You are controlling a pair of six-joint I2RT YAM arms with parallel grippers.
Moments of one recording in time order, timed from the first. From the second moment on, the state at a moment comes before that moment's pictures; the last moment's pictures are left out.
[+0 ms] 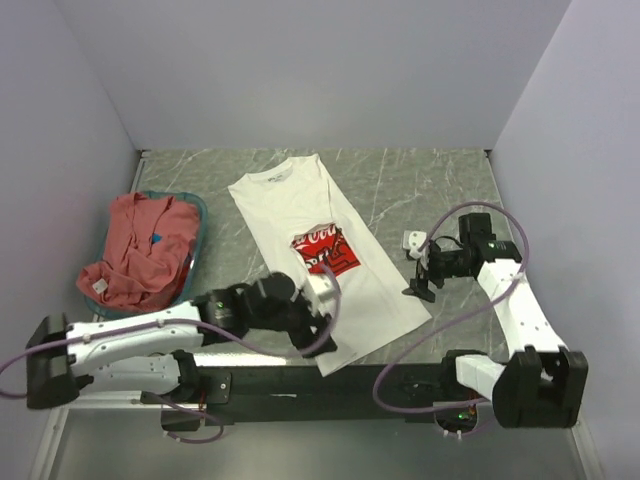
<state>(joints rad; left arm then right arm) -1.12 1.03 0.75 -0.24 0.27 -0.33 -0.01 1.08 0.83 -0.87 -0.87 -1.22</state>
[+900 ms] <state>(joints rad) -1.48 1.64 0.87 -0.16 -0.22 -0.26 -0.05 1.26 0.82 -1.13 -0.82 -1.56</state>
